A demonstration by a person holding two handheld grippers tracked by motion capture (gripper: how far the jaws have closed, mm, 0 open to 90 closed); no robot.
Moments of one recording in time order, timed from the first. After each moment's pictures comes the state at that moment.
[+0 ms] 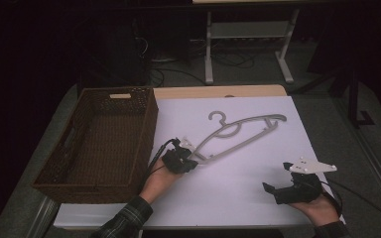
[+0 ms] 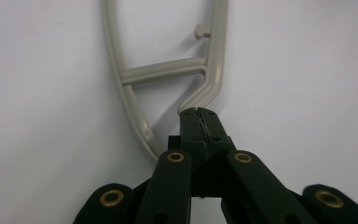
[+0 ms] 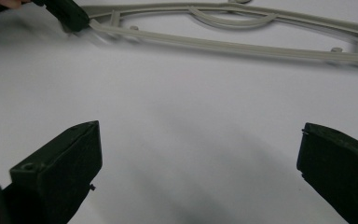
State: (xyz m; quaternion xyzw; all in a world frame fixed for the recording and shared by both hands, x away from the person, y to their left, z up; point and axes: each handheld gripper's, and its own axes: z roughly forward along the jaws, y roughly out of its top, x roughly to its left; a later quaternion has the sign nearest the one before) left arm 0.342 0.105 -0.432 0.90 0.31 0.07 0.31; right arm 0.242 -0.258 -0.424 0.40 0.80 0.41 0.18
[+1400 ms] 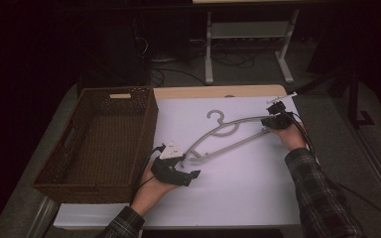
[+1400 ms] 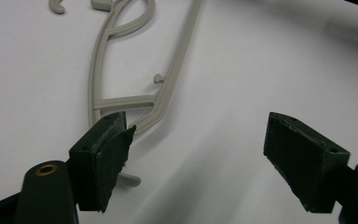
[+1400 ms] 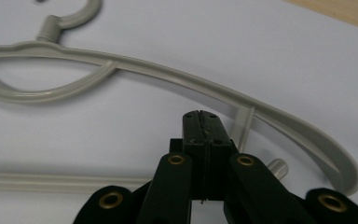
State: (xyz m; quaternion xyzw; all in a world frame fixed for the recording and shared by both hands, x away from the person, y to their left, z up) left arm 0.302 0.128 -0.418 0.84 0.30 0.10 0.43; right arm 0.462 -0.256 -0.424 0.50 0.80 0.29 0.17
